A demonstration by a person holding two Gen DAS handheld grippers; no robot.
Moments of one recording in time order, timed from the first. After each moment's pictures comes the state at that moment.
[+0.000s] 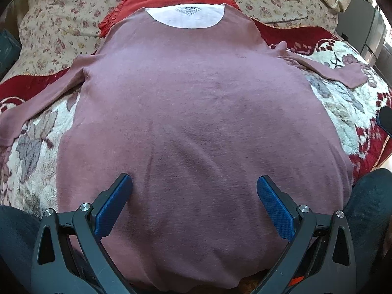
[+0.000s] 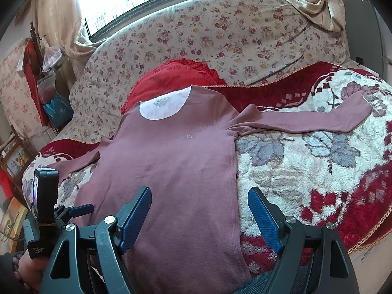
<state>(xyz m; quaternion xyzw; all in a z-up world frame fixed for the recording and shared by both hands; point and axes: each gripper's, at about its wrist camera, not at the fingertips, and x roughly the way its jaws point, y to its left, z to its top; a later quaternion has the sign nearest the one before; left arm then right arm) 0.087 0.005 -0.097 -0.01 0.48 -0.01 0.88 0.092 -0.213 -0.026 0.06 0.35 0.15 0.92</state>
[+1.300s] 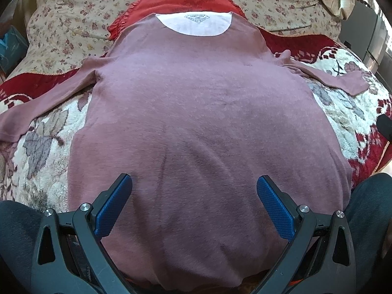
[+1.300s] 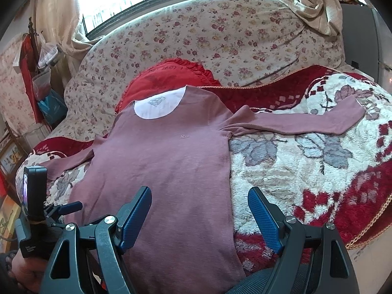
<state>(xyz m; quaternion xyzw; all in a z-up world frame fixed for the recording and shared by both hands) 0.077 0.015 -0.088 -0.02 0.46 0.01 0.89 0.087 -0.213 -0.023 0.04 0.35 0.13 0.93</state>
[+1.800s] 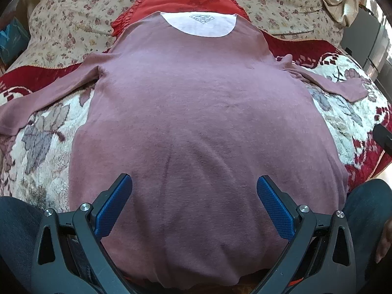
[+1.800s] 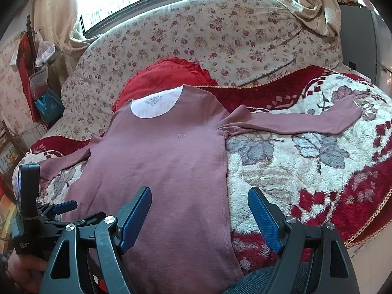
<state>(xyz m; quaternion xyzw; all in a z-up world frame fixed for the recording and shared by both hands) 0.078 0.024 -0.086 -0.04 0.47 0.00 0.88 0.086 -0.211 -0.023 0.04 0.35 0.12 0.93</state>
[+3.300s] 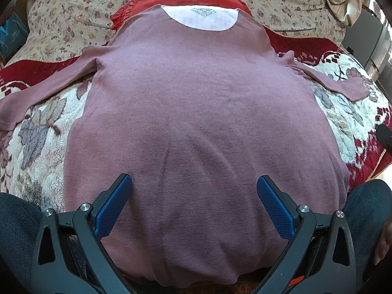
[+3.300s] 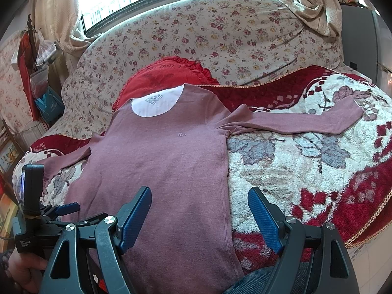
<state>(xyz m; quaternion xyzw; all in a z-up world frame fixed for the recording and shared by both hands) 0.079 0.025 -0.093 -0.05 0.47 0.00 0.88 0.086 -0.209 -0.021 0.04 0.35 0.12 0.93</state>
